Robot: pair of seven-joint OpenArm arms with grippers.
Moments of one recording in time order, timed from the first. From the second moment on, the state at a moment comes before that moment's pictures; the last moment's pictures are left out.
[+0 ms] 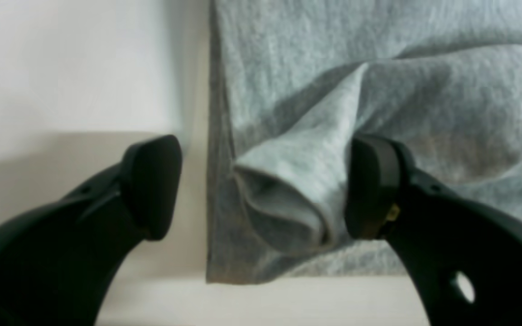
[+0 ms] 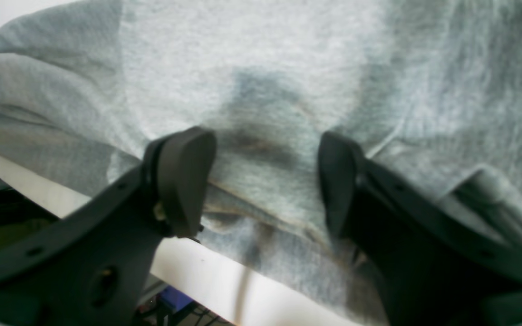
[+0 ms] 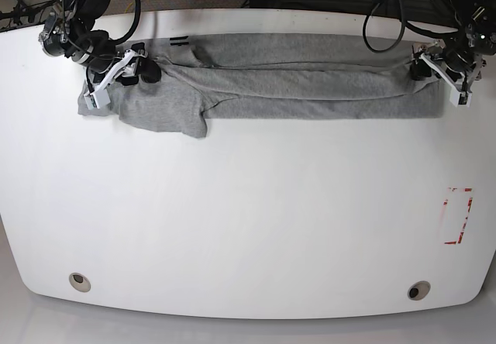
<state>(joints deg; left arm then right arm) 11.3 -10.0 -45.1 91.9 -18.2 -42.8 61.4 -13.5 7.0 36.5 94.1 48.4 41.0 -76.8</state>
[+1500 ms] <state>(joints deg) 11.8 2.7 -3.5 114.4 -17.0 -42.8 63.4 -12.9 7.0 36.2 94.1 36.2 41.2 -71.9</state>
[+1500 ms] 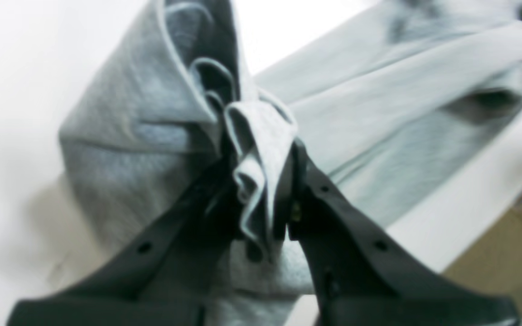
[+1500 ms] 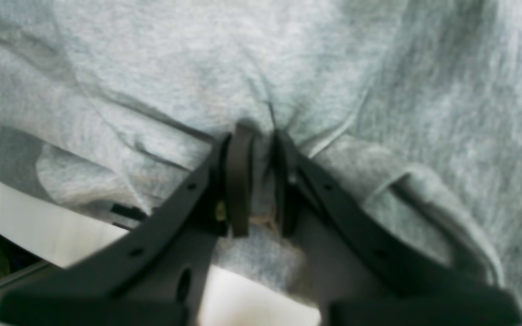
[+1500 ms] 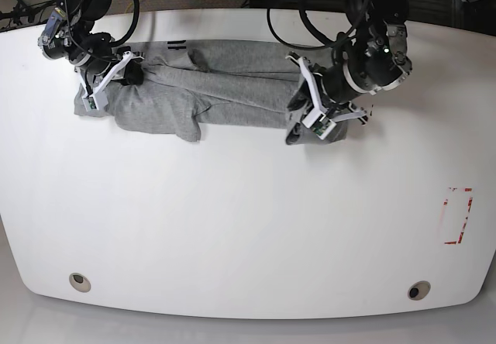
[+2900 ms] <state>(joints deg) 10.1 -5.1 -1.6 112.4 -17.5 -42.8 62.7 -6.8 5.7 49.7 105.4 33.8 41.0 -81.7</state>
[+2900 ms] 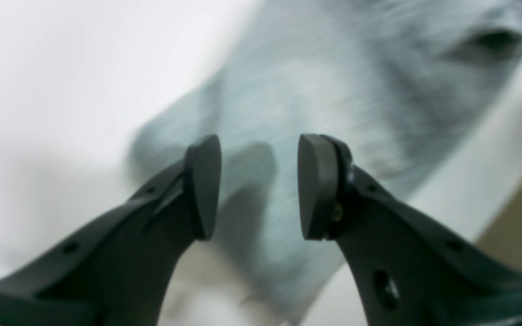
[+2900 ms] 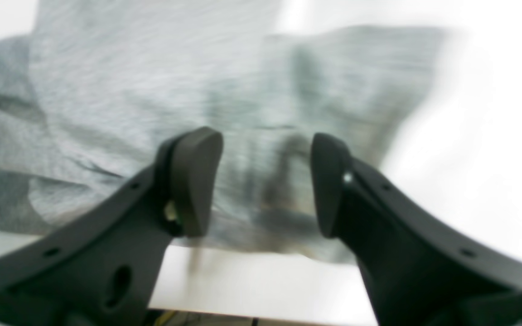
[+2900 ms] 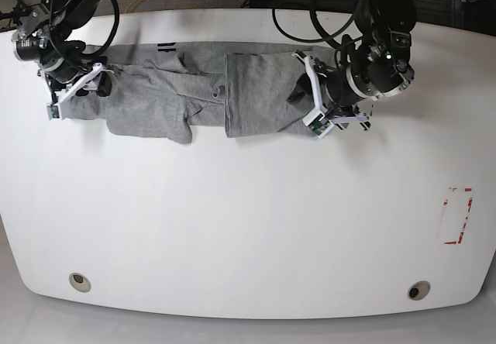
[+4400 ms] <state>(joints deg) 8.1 -7.6 -1.5 94.5 -19.5 -39.7 53.3 -2.3 8.9 57.1 80.9 43.7 41.1 -81.4</state>
